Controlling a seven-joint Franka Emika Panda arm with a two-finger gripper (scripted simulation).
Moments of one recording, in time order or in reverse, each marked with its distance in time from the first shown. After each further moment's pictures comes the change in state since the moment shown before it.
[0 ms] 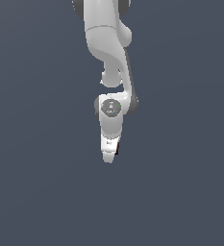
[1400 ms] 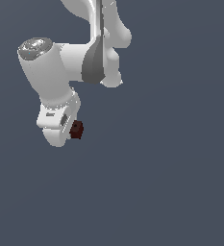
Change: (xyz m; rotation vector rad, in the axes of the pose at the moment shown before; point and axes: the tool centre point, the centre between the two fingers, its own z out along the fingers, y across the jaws) arm -0.148 0.042 -0.191 0.001 0.003 -0.001
